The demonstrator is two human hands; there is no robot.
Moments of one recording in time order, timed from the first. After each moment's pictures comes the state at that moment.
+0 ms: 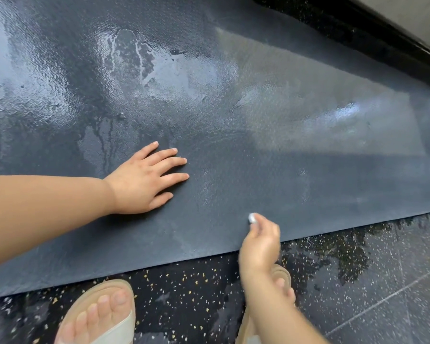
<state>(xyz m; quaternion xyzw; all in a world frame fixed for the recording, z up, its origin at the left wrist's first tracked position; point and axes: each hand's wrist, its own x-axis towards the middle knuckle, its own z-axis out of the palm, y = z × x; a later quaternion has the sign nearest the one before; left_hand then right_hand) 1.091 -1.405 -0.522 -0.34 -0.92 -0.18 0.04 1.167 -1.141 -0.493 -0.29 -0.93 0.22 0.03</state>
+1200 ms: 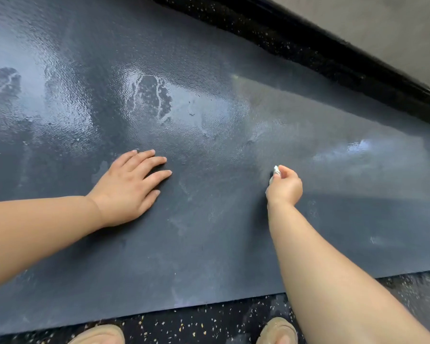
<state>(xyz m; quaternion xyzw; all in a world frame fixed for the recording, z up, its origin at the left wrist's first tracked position) 1.066 -1.439 -0.516 -0.18 -0.97 -0.15 0.03 0.959 -1.151 -0.487 -0.34 -0.88 0.35 0.02</state>
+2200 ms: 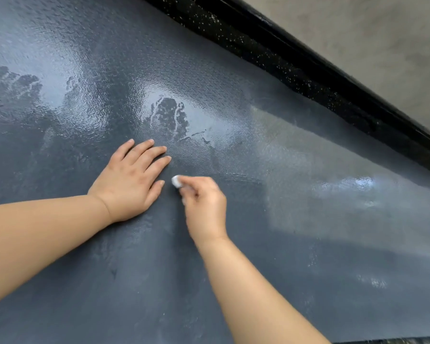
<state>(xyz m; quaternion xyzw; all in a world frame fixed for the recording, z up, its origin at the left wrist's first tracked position) 1.028 -1.448 -0.515 -0.03 -0.99 -0.14 -0.01 0.997 -1.293 -0.496 0.09 -0.91 0.39 -0.10</state>
